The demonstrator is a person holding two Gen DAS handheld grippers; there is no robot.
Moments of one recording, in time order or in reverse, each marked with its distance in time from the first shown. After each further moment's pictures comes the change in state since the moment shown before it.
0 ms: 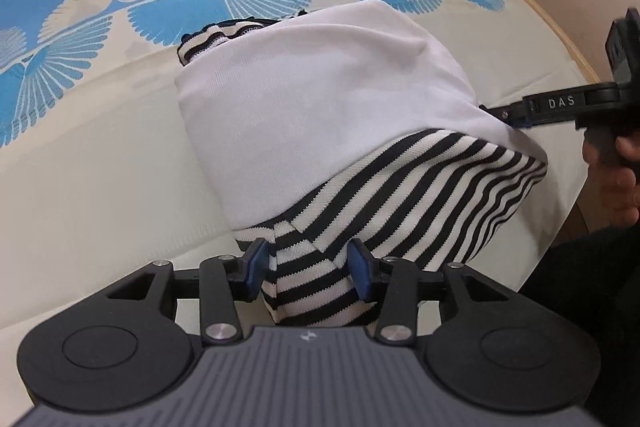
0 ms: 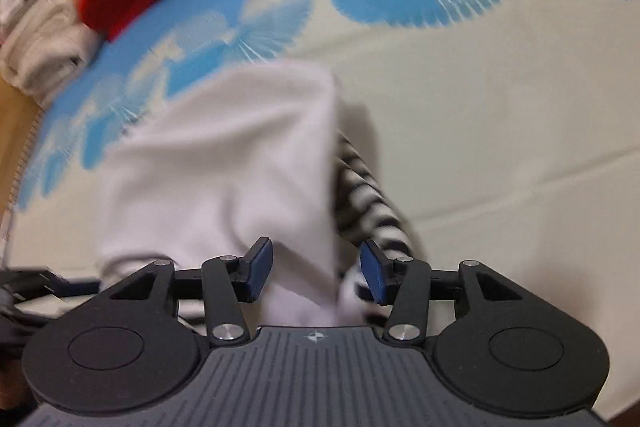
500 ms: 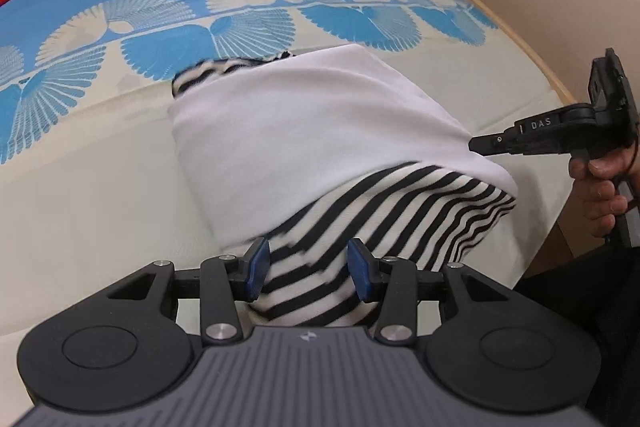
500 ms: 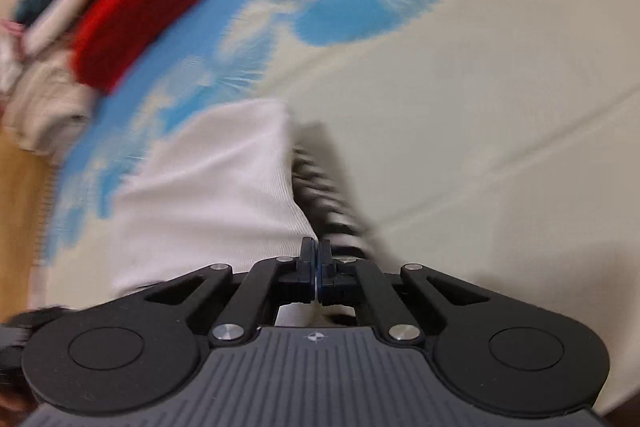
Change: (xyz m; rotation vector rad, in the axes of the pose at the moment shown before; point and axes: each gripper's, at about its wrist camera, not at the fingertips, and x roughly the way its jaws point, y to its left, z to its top) left arm -0.017 -0.010 0.000 0.004 -0.098 -0.053; right arm -0.025 -0.046 0.000 0.140 -0.065 -0.011
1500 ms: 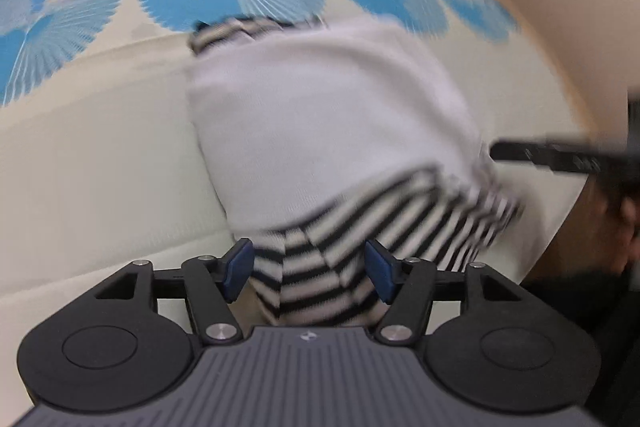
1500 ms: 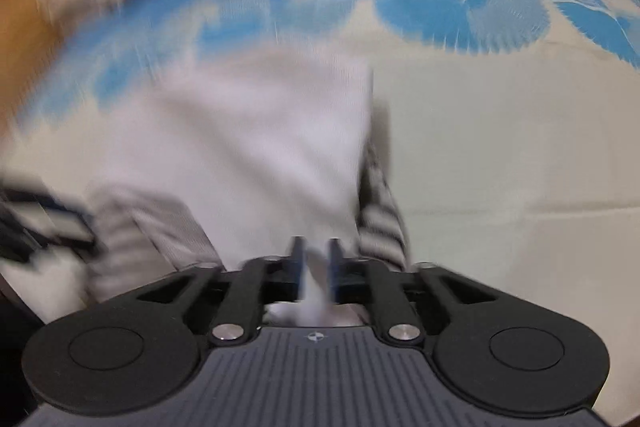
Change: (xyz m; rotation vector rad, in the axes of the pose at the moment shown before) left arm 0.011 0.038 0.004 -0.188 0.071 -0.055; right arm -0.018 0.051 -0.015 -0.299 -0.048 0.078
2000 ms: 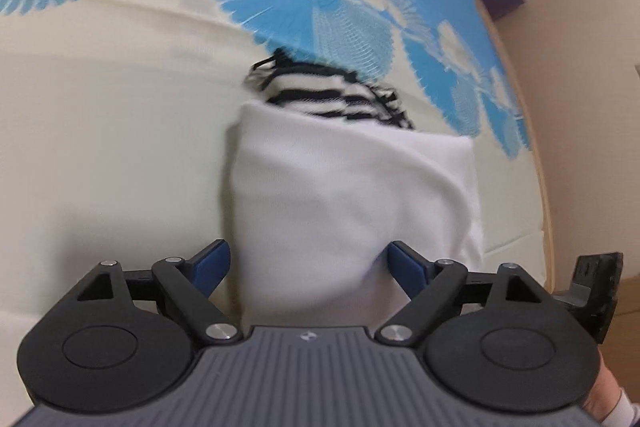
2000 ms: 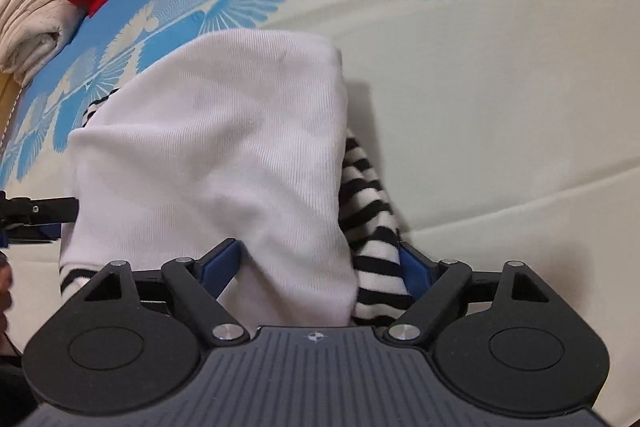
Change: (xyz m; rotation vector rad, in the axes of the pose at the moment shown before) left arm 0.051 0.069 0.049 -0.322 -0.027 -0.157; right arm 0.080 -0.001 0.013 0.132 0.195 -0.111
